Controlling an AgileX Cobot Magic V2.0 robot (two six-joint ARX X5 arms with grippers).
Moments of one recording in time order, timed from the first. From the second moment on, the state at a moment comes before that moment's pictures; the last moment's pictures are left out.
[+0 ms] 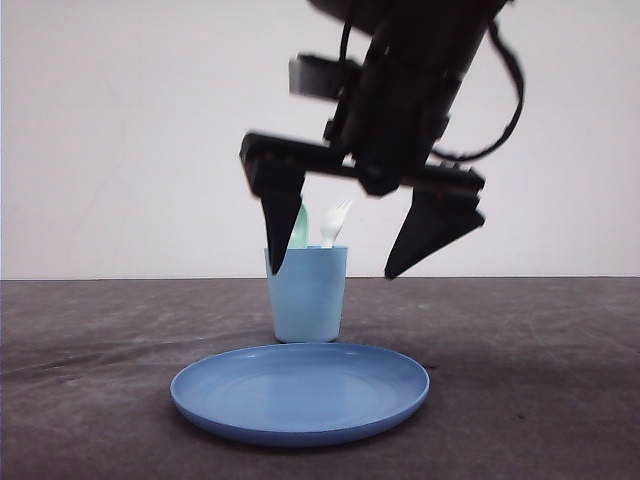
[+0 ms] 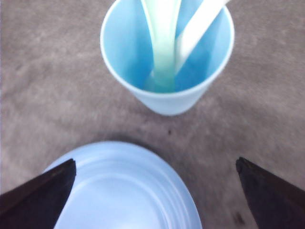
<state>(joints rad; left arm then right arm) -0.64 0.79 0.94 -0.56 -0.08 -0.25 0.82 1.63 1.05 -0.31 0.16 0.45</state>
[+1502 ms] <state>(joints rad) -0.64 0.79 0.94 -0.56 -0.08 -0.25 0.73 1.82 1.30 -0.35 0.13 0.32</state>
